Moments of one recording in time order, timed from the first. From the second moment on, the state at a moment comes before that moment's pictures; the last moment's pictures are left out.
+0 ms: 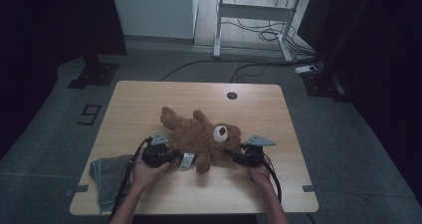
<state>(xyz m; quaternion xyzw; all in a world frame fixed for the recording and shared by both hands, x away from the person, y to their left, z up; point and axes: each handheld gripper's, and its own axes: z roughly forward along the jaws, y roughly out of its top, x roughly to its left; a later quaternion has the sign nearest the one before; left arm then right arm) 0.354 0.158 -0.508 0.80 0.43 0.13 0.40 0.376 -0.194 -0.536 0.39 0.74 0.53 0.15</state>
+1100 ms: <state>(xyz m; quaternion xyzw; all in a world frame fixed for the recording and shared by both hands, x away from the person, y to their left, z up) 0.309 0.165 -0.482 0.77 0.44 0.16 0.45 0.368 -0.239 -0.528 0.44 0.68 0.55 0.18</state>
